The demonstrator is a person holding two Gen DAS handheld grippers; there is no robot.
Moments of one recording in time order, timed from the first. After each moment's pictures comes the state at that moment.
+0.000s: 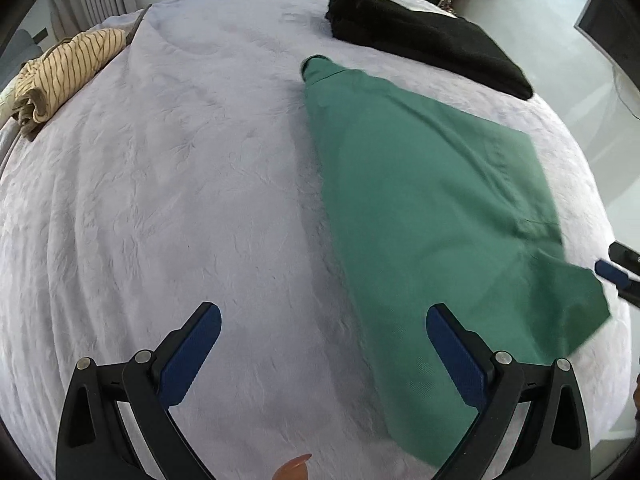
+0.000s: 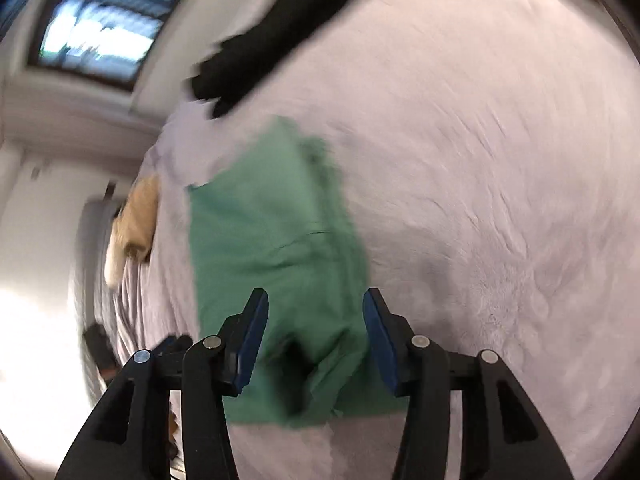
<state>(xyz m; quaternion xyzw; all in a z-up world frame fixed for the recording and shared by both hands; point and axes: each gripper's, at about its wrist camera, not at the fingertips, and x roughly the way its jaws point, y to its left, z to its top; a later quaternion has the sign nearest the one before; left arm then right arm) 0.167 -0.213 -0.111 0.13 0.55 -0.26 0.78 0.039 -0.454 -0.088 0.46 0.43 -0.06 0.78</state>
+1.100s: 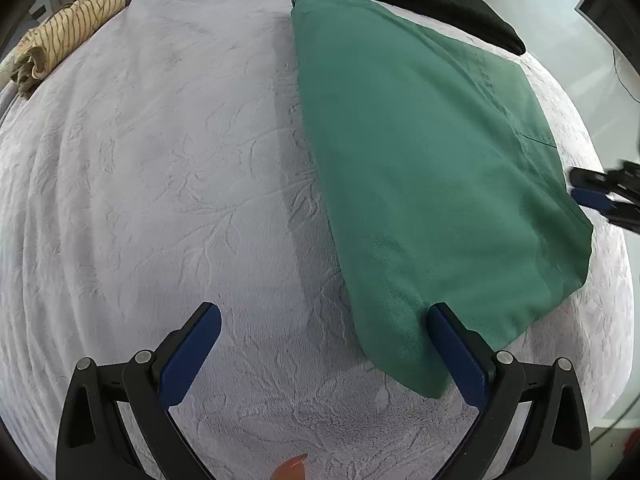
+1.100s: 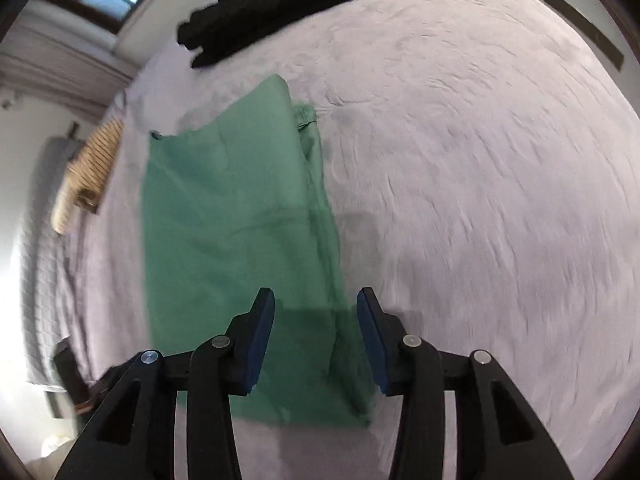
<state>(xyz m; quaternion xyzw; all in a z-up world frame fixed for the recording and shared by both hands) 0.104 -0.188 -0.151 0.13 0.59 -0.25 0.76 0.063 -0.462 -0.124 0.39 0.53 -0.11 0.74</state>
